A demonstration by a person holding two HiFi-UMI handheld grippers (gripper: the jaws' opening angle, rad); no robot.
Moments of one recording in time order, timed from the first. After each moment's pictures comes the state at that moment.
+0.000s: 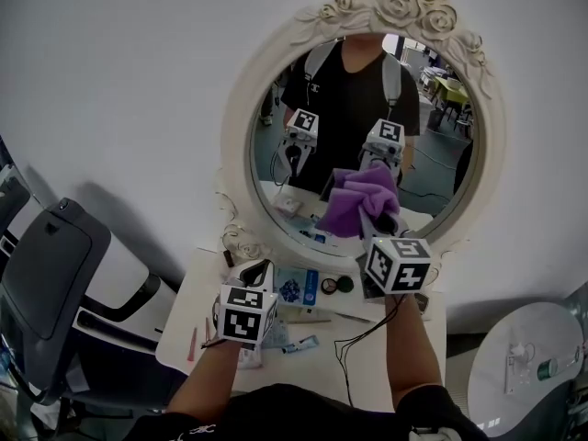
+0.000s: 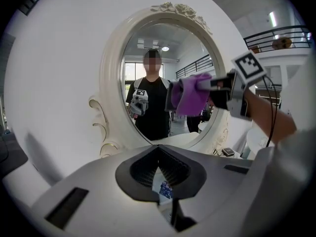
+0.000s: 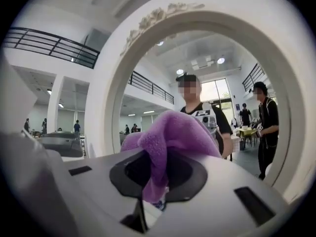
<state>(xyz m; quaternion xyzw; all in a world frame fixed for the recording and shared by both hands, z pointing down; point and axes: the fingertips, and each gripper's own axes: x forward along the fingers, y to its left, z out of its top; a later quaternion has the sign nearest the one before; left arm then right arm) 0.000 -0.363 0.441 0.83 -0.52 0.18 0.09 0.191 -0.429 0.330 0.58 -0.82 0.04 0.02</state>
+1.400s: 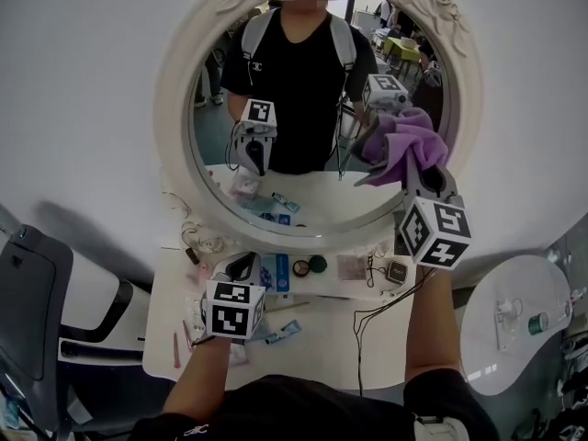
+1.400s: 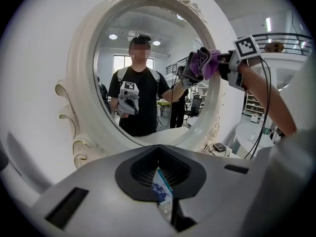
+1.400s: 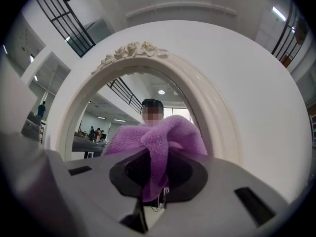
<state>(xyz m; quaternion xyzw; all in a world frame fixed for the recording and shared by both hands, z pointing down) 0.047 -0.379 0.470 0.86 -0.45 0.21 0.11 0.335 -0.406 0.241 0.72 -0.68 -0.09 -0.01</state>
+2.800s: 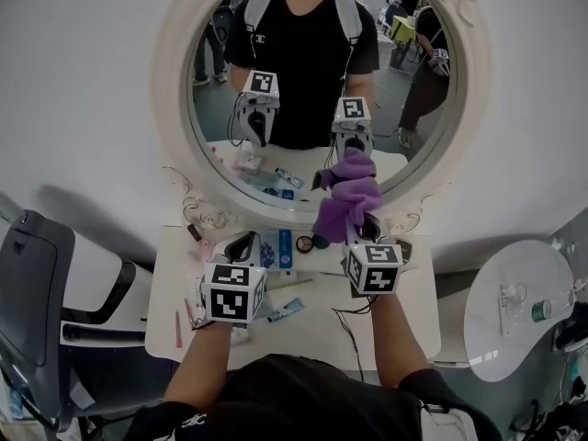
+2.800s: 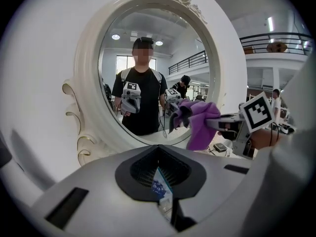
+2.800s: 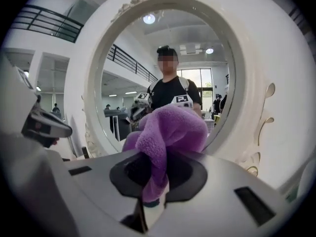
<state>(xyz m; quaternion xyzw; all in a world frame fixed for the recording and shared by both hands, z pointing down) 0.041 -0.369 0.471 0.85 -0.46 0.21 0.11 0.258 -0.384 0.483 0.67 -0.73 0.10 0.11</state>
